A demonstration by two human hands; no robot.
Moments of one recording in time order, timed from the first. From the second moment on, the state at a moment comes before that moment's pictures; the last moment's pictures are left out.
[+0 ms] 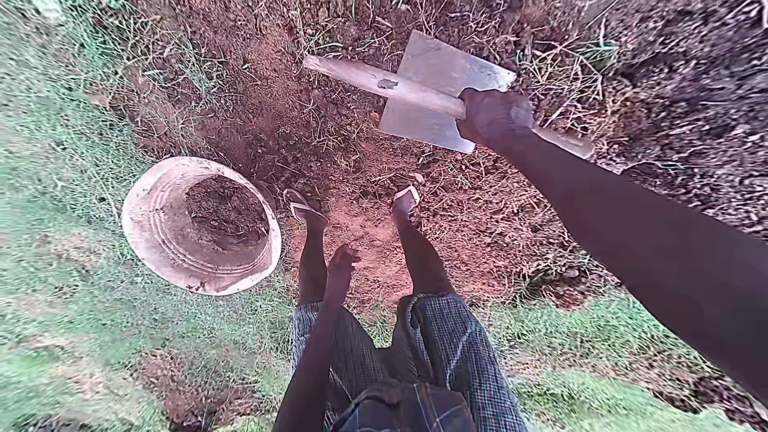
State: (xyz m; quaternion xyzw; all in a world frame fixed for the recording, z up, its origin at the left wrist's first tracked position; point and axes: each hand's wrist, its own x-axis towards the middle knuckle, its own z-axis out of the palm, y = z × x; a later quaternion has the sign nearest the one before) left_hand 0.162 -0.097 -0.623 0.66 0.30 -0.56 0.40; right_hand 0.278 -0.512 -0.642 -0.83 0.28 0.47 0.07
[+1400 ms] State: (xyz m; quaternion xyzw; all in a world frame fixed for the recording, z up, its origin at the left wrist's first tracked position) left_hand 0.054 0.029 -0.545 0.66 0.44 -0.36 0.49; right_hand 0.273 -0.504 -0.646 -0.84 0.30 0.45 0.00
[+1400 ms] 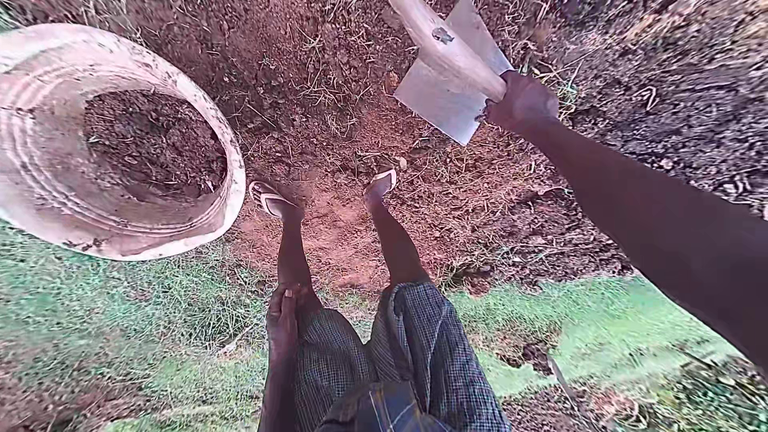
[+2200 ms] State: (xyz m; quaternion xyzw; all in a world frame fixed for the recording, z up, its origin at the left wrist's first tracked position) left_hand 0.036 0.038 -0.505 0.72 0.41 -0.29 0.49; right_hand 0.274 -0.502 -0.644 -0.84 0.31 0.45 0.01
